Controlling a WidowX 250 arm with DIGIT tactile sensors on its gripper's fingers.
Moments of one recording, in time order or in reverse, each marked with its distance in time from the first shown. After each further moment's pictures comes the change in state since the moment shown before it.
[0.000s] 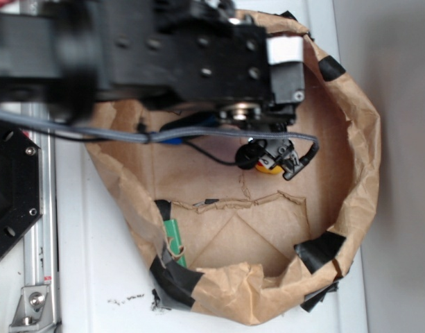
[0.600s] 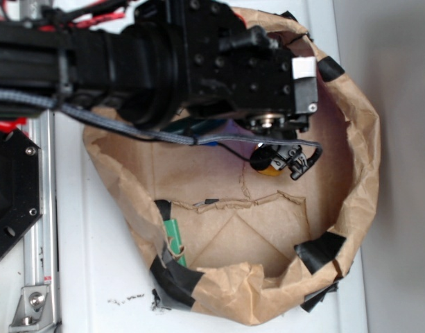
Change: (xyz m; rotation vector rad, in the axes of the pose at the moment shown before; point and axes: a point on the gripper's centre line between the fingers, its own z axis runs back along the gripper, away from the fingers) arm 0.002 -0.010 -0.033 0.002 0.042 -0.018
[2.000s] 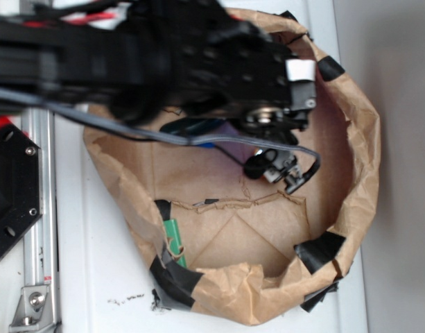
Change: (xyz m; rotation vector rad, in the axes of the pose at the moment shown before) arm -0.005 0.000 0.021 -0.091 -0.006 -0.039
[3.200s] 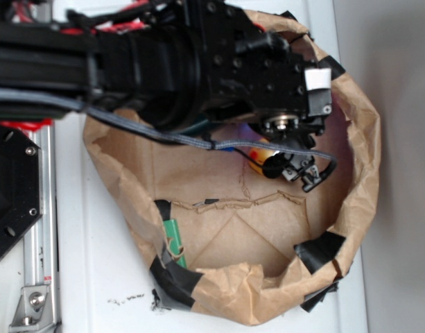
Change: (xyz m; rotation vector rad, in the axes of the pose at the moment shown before) arm 0.011 -0.012 -0.030 0.033 -0.002 -0.034
